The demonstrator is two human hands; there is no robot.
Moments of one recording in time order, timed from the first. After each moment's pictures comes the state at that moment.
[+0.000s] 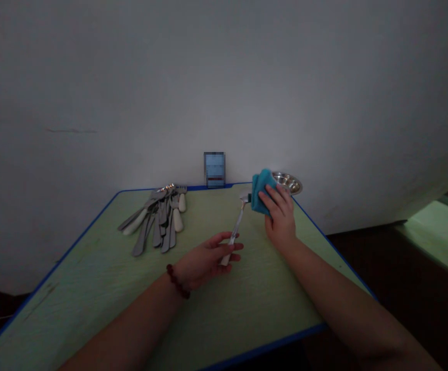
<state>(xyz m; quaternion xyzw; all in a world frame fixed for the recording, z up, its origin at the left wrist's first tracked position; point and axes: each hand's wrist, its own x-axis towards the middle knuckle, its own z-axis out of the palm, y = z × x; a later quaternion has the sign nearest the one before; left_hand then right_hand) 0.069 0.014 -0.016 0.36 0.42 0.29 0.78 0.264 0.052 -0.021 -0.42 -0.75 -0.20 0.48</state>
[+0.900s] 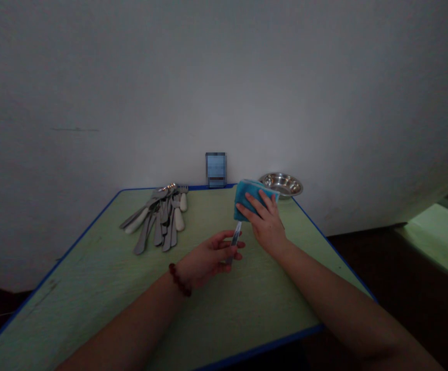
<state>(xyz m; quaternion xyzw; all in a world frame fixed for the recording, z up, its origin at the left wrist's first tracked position) 0.070 0.013 -0.016 0.40 0.40 0.30 0.76 0.248 0.053 -0.031 -0.42 -0.80 -0.22 0.36</state>
